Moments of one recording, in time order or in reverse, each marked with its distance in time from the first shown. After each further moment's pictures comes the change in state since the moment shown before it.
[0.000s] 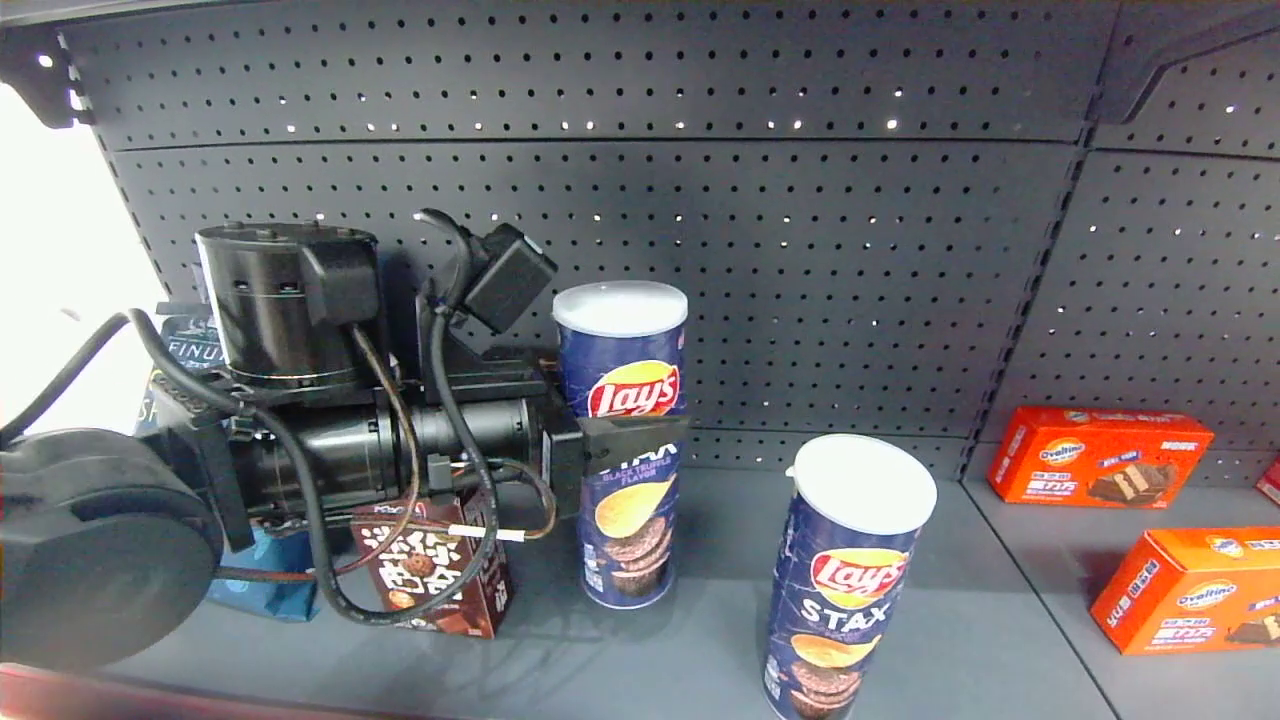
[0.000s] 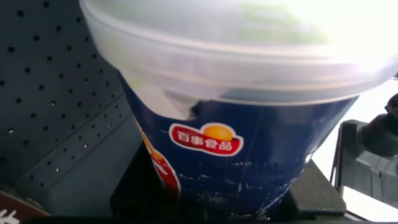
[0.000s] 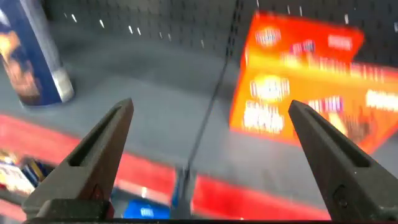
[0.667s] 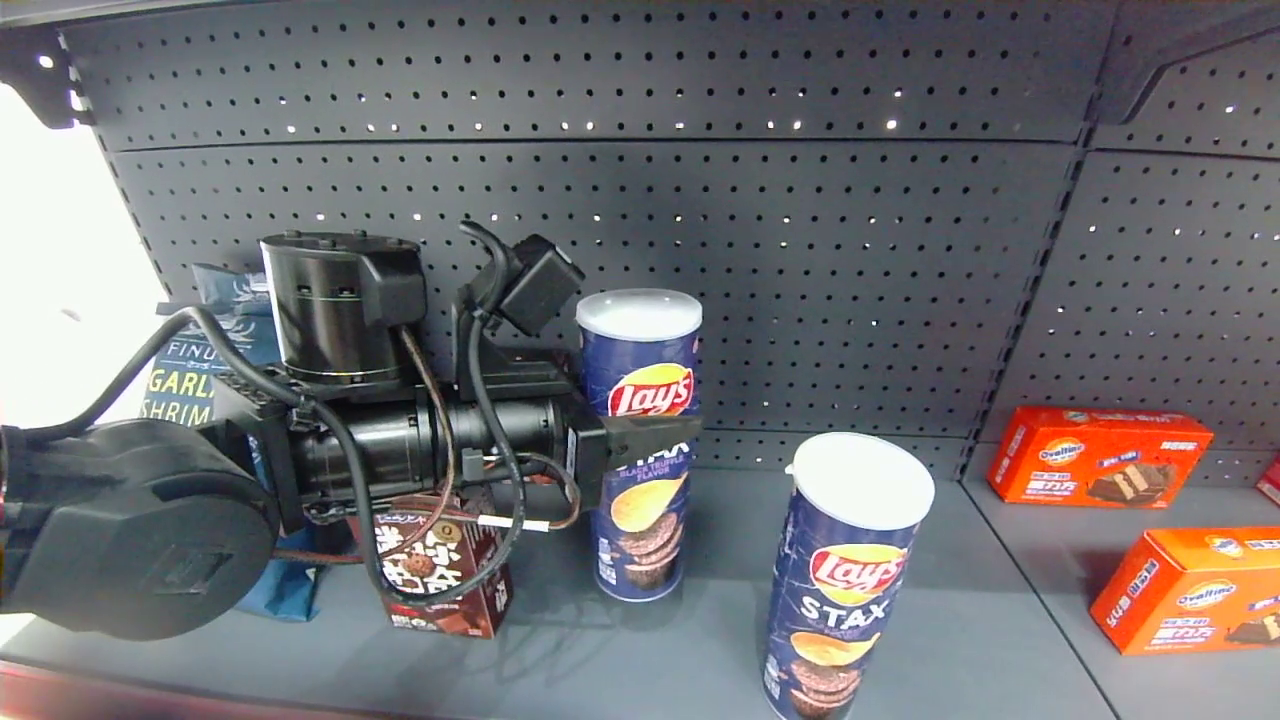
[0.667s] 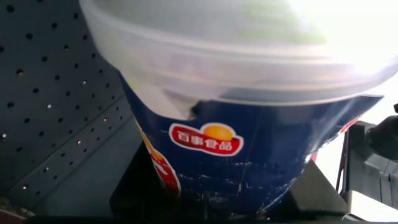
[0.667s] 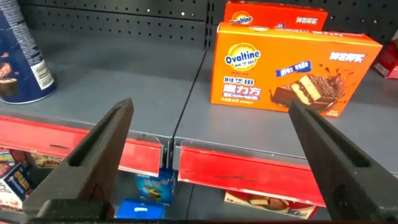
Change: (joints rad) left arm -0.002 0.057 -0.034 -0.006 -0.002 0.002; right arm -0.008 -0.233 -0.007 0.165 -0.065 0.034
